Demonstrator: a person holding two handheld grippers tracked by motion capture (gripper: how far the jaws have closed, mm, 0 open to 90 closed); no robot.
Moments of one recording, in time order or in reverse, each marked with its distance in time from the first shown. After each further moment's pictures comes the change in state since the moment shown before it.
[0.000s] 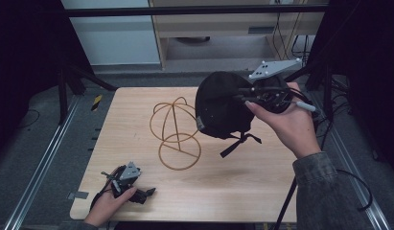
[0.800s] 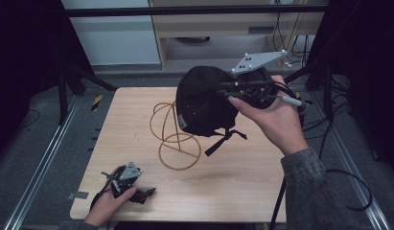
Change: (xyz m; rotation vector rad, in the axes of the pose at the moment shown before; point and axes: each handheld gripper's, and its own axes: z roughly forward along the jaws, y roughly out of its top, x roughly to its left) left arm 0.000 0.000 0.000 0.004 -0.001 0.001; right arm 0.025 0.034 0.005 -0.061 0.060 -0.044
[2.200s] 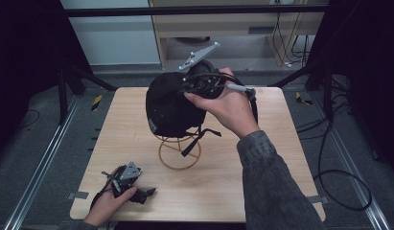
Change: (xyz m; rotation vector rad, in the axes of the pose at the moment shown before) left arm 0.000 0.001 0.001 -0.001 -0.006 0.006; right arm 0.025 0.040 0.091 0.114 0.110 -0.059
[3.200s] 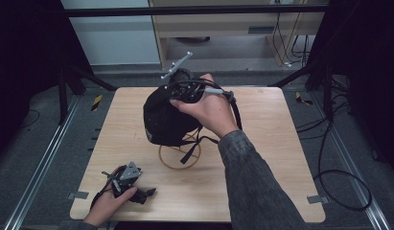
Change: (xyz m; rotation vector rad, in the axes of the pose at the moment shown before) left arm 0.000 0.000 0.000 0.000 -0.004 0.004; right arm 0.008 0.004 0.052 0.119 -0.004 -0.017
